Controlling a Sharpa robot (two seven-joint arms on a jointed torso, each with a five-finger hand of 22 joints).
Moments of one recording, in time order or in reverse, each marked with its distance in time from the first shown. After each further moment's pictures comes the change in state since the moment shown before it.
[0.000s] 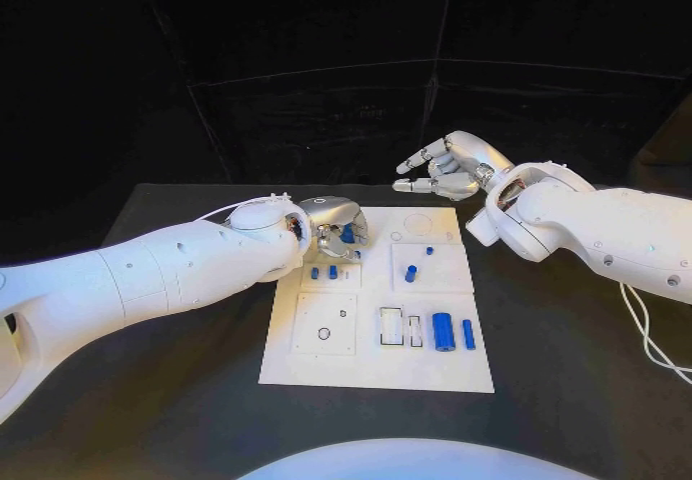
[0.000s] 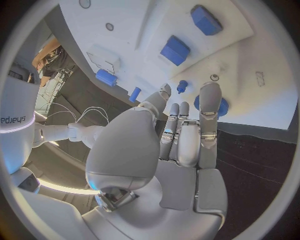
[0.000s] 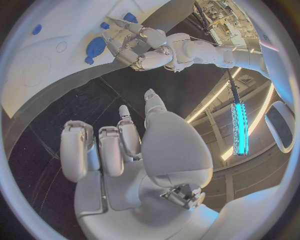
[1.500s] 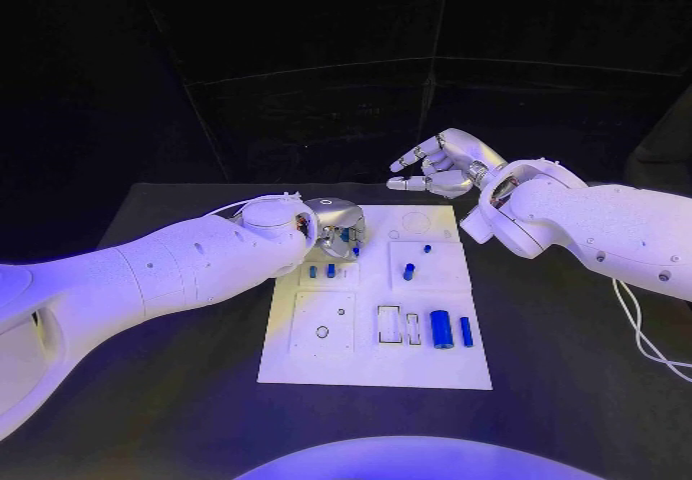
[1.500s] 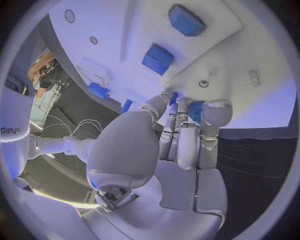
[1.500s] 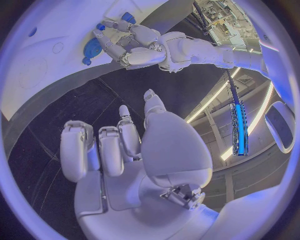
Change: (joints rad) left arm -0.006 0.066 0.001 -0.079 -0.096 0.063 -0.033; left_hand -0.028 0.022 0.082 -0.015 0.000 0.052 -0.003 -0.074 -0.056 0.114 -0.014 -0.079 -0.083 0.011 -0.011 0.031 -0.002 -0.031 0.066 -0.012 0.169 0.189; right arm 0.000 0.009 0.000 -0.002 0.000 0.001 0.000; right_hand 0.005 0.005 0.000 0.000 0.000 0.000 0.000 0.000 0.000 0.000 0.000 0.000 0.000 0.000 0.000 0.000 0.000 0.000 0.000 0.000 0.000 0.000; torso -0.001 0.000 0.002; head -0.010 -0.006
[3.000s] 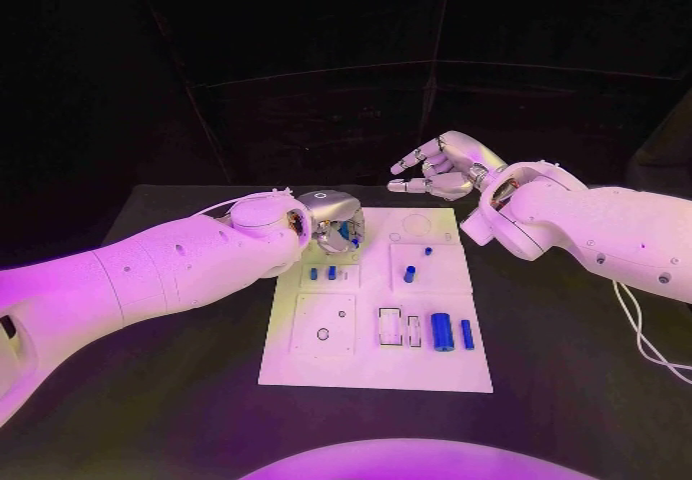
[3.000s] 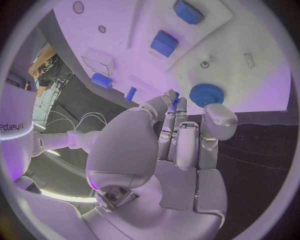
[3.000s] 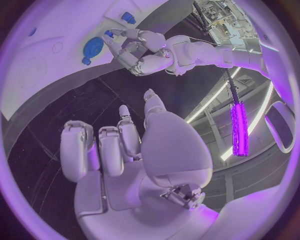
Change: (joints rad) left arm -0.002 -0.072 0.056 0.103 -0.011 -0.048 -0.010; left_hand 0.035 0.034 0.167 -0.067 -0.011 0.106 -0.012 -0.004 0.001 0.130 -0.012 -0.052 0.003 0.002 -0.016 0.012 -0.006 -0.015 0.020 -0.012 0.083 0.095; right arm 0.000 0.000 0.000 -0.003 0.000 0.002 0.001; right_hand 0.000 0.000 -0.003 -0.003 0.000 0.000 0.000 0.004 0.000 0.000 0.000 0.000 0.000 0.000 0.000 0.000 0.001 0.000 0.000 0.000 0.000 0.001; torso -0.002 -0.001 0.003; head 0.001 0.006
